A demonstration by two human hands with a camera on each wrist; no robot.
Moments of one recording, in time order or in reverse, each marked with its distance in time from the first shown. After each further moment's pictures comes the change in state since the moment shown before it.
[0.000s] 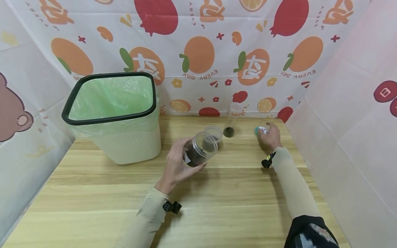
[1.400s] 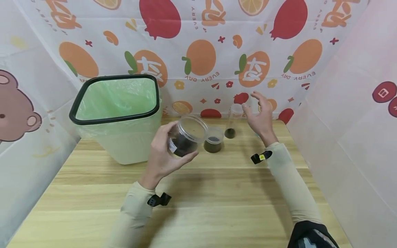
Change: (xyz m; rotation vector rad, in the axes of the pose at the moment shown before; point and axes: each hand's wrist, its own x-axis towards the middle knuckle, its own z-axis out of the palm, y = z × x) left_hand 0.037 0.023 -0.065 -0.074 0.139 0.060; right_hand -0.056 -0.164 -0.028 0.311 0.281 -0.548
